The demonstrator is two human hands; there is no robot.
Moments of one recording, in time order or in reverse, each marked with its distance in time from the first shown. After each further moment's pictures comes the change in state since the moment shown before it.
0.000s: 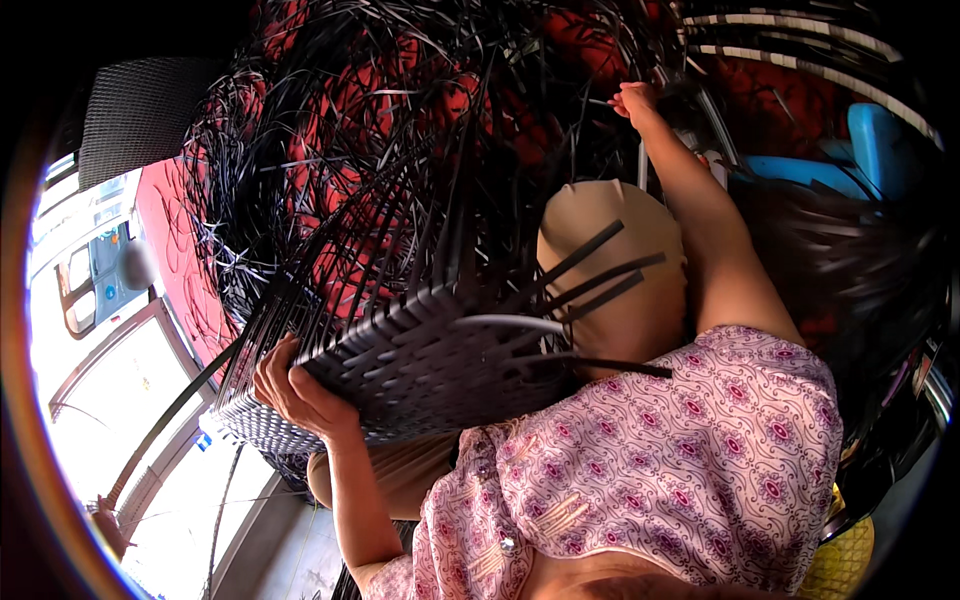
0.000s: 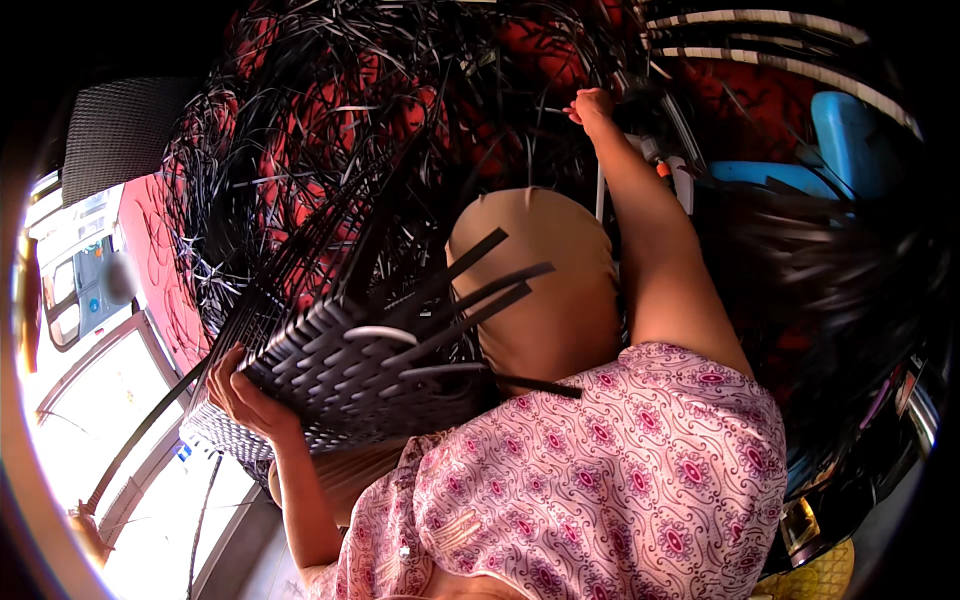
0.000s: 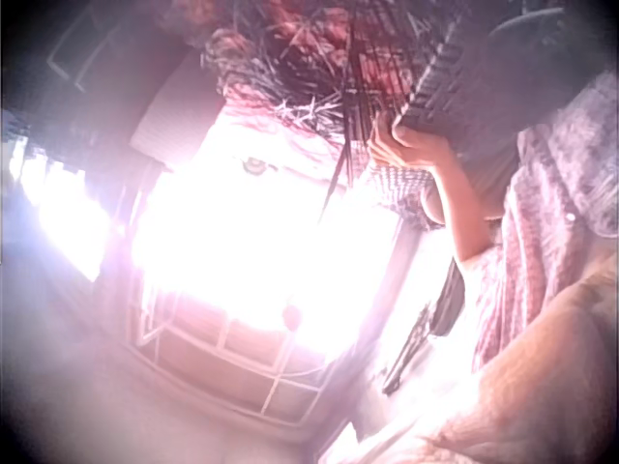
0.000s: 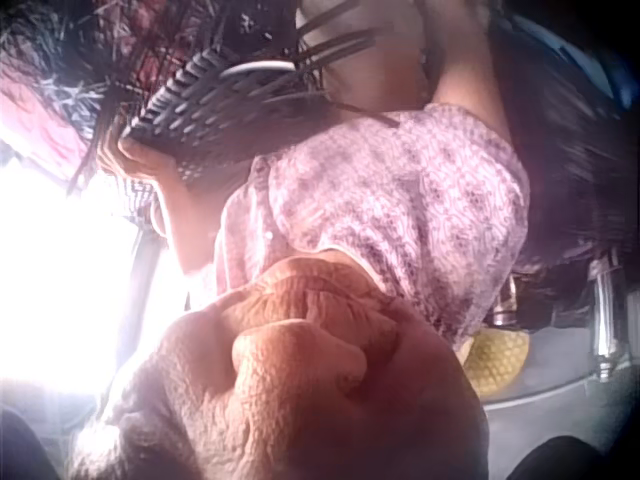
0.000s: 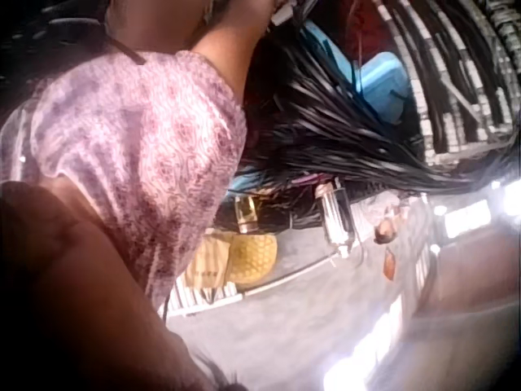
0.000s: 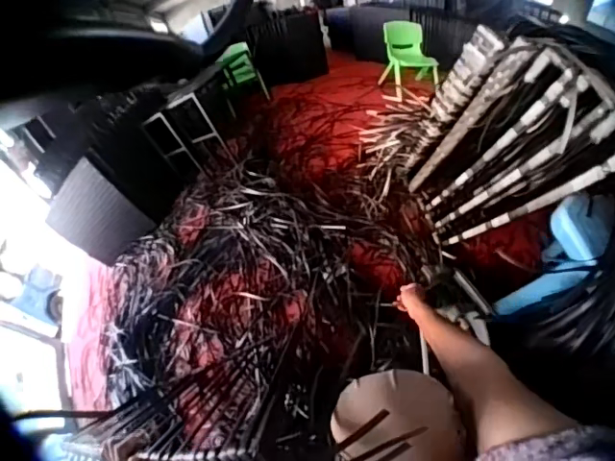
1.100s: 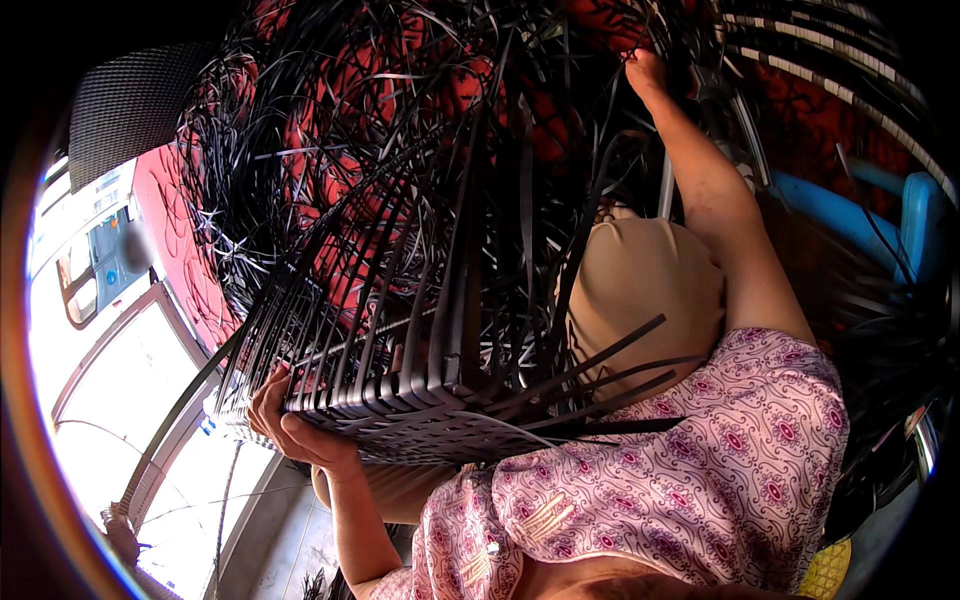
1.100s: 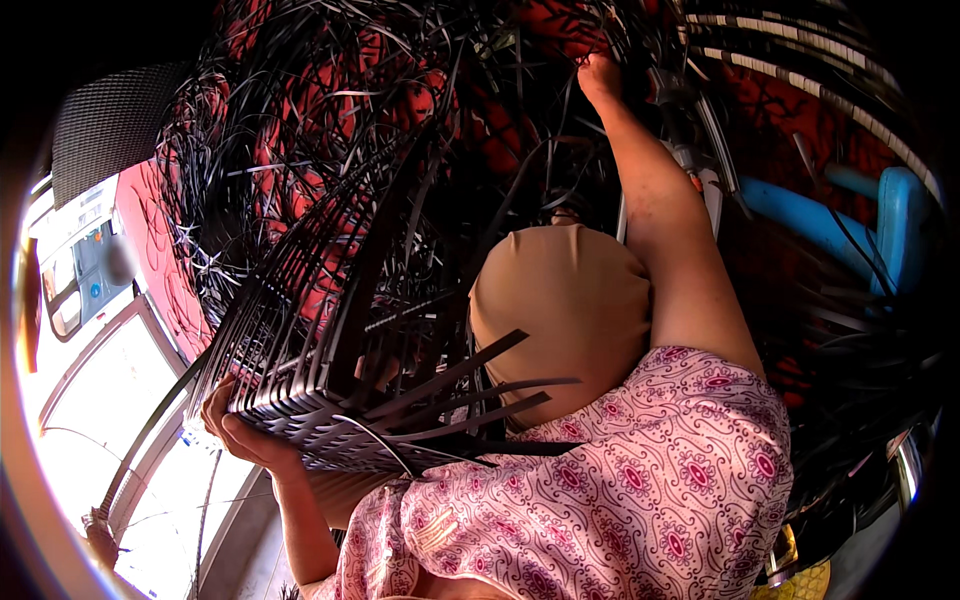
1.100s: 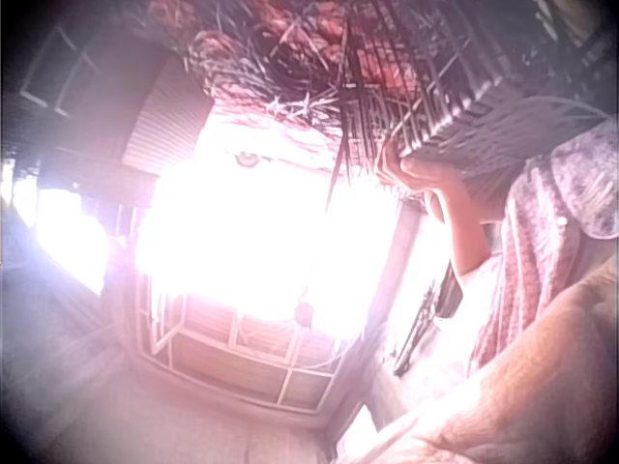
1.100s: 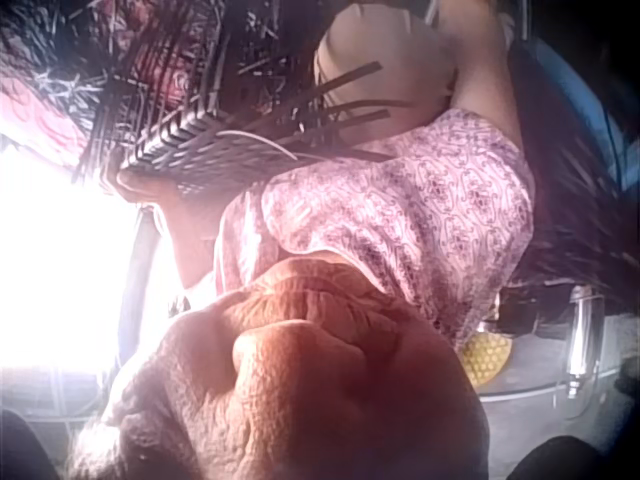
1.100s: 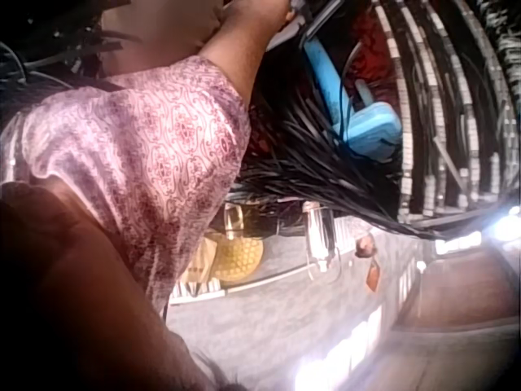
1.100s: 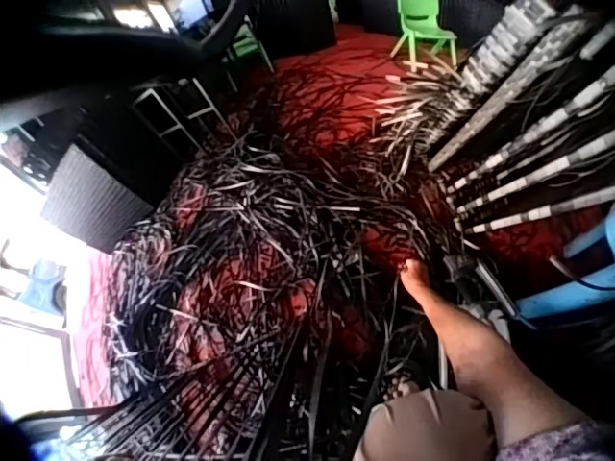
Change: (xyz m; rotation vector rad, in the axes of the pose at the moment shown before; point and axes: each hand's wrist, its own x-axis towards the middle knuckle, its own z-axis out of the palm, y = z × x) left_hand 0.010 -0.015 0.005 -0.065 -0.093 -0.083; right_hand 0.061 -0.006 0.049 -0.841 0.041 -0.592
